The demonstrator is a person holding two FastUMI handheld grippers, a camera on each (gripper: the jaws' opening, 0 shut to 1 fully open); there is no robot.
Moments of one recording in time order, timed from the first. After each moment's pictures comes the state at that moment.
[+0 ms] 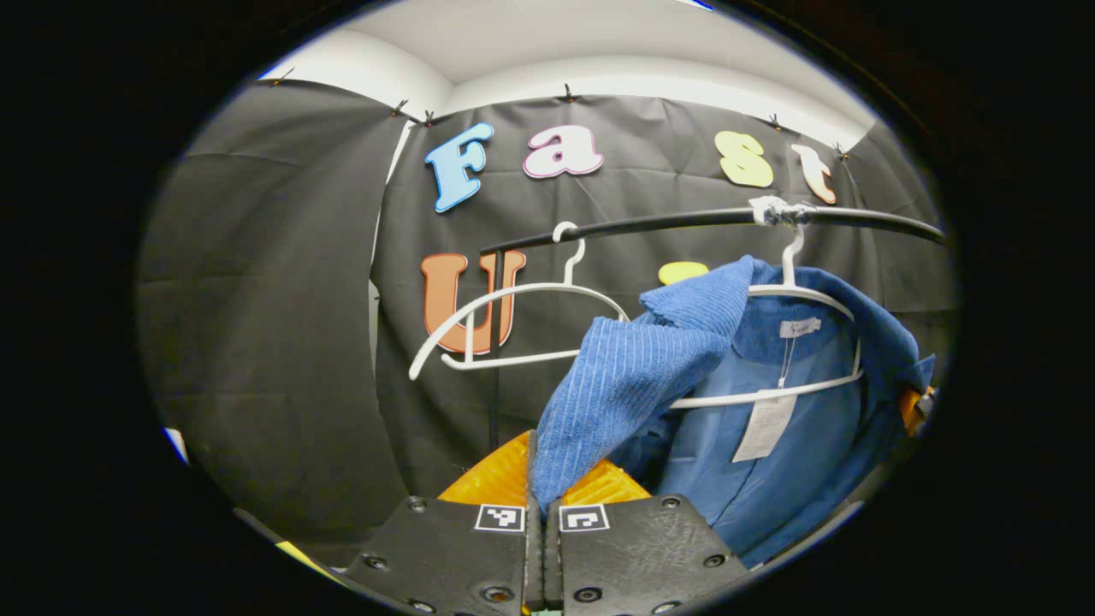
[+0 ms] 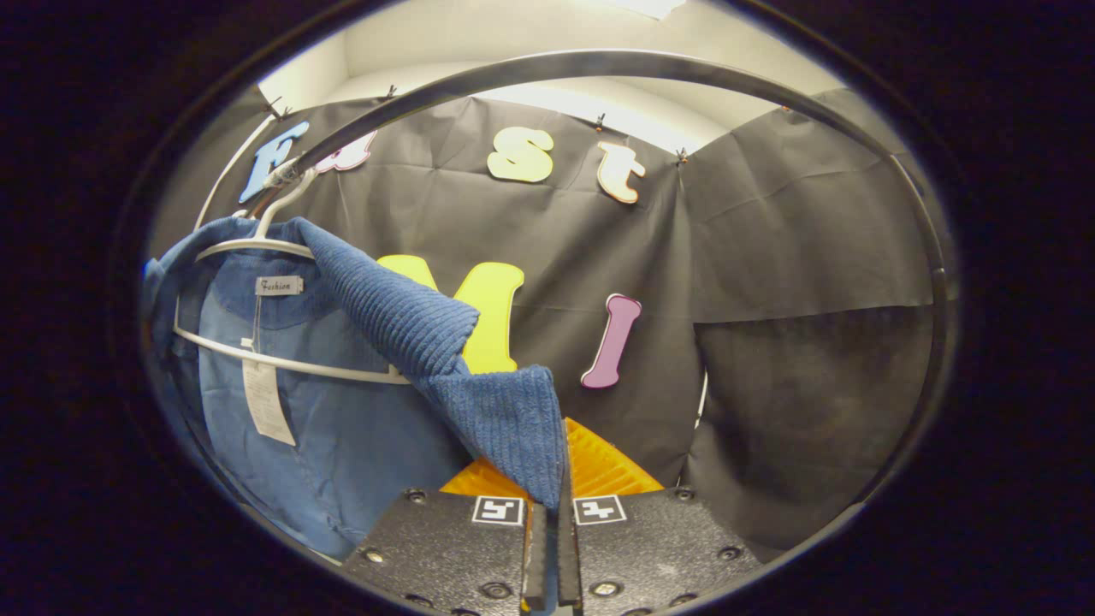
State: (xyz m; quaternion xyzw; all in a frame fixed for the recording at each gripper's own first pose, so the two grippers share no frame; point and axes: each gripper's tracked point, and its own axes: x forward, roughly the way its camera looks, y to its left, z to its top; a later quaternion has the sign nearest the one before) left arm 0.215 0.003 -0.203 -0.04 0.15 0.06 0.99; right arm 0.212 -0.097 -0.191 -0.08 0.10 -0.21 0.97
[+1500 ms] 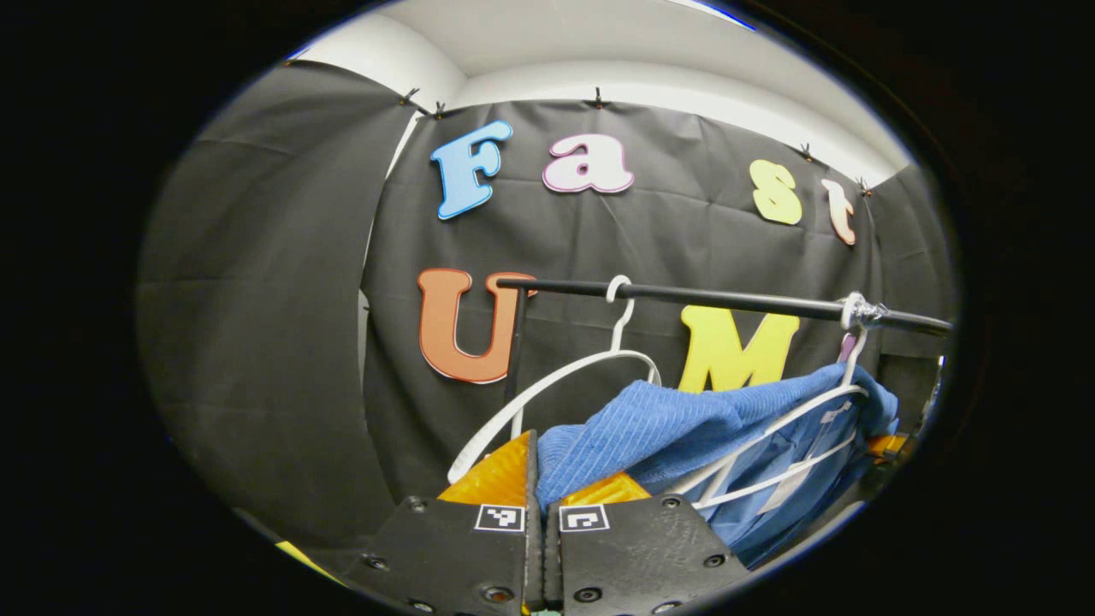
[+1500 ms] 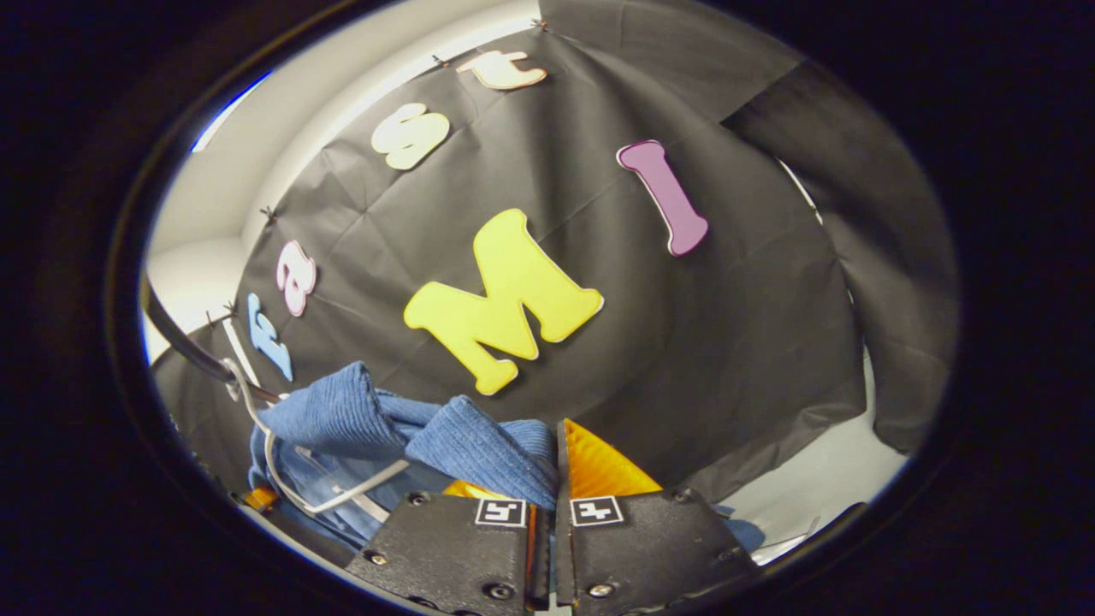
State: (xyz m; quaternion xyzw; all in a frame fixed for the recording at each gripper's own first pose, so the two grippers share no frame) left arm 0.284 0.067 -0.160 -0.08 0.15 0.03 0.99; right arm 0.288 -0.097 -0.219 0.34 0.20 -0.04 0.92
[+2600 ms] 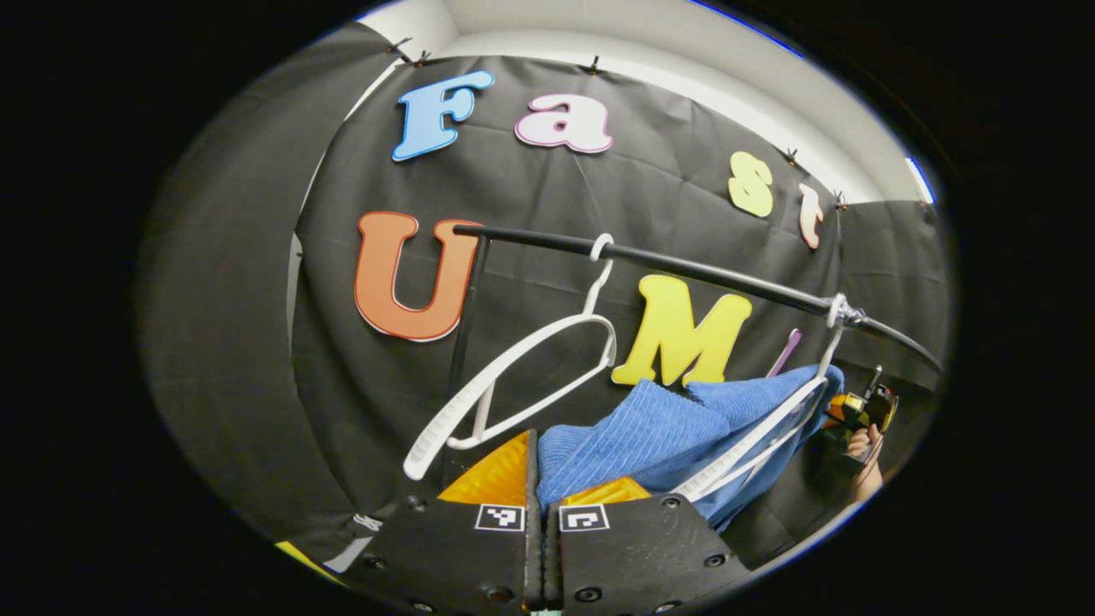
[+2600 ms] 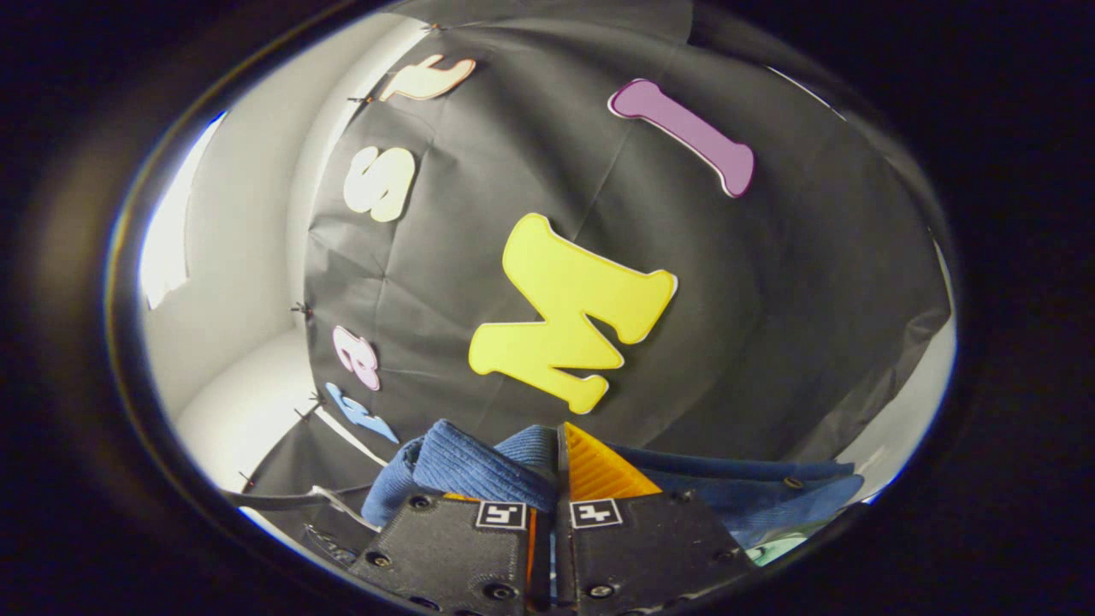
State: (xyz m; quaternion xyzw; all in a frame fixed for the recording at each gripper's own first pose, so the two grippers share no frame) left arm 0.296 0.050 -0.193 -0.15 0.22 -0.09 0.96; right arm 0.371 -0.095 -0.189 0.52 0.19 0.08 0.83
